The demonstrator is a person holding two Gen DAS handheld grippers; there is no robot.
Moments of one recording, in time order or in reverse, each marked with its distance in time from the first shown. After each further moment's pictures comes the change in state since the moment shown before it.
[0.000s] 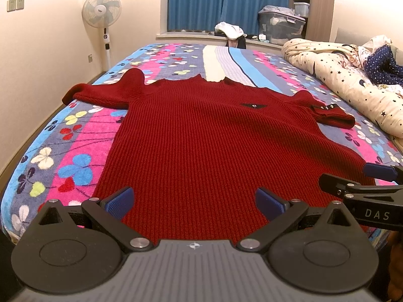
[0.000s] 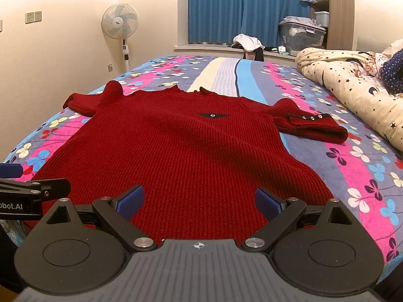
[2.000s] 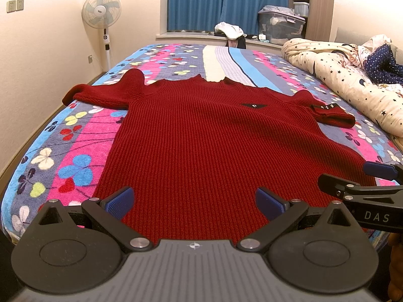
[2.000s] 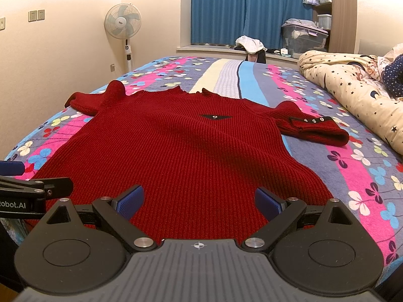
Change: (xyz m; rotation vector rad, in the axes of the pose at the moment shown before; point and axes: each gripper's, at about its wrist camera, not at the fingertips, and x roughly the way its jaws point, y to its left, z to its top) left arm 0.053 0.019 -0.033 0.006 0.006 0.003; right arm -0.003 0.004 0.002 -0.016 0.001 -0.003
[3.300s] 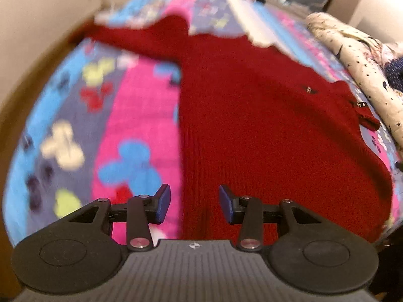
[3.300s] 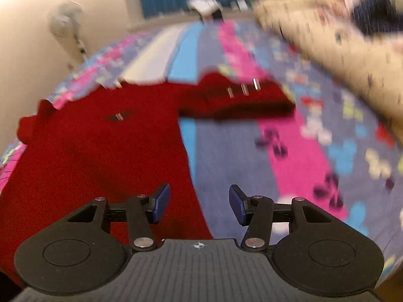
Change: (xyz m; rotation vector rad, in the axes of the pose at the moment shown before) left arm 0.133 0.187 0.031 -0.144 0.361 -0.118; right arm 0.088 -0.201 0.041 0.246 0.316 -0.056
